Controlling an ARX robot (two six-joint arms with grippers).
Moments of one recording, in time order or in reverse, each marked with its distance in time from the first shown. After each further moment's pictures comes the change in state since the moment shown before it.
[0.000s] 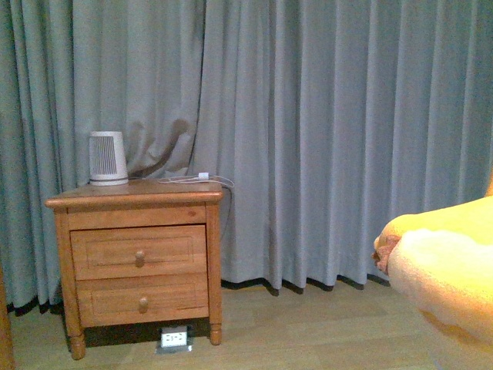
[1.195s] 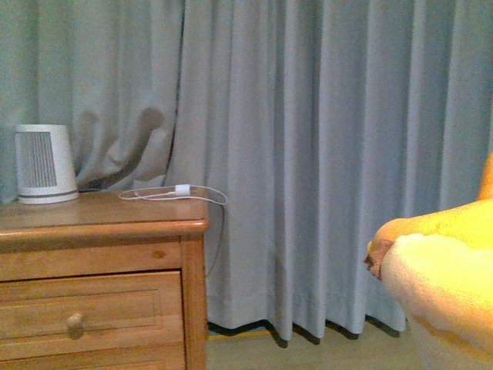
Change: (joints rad) left arm 0.002 0.001 0.000 0.000 -0.005 0.000; right arm 0.001 0.004 0.000 0.000 -0.008 0.000
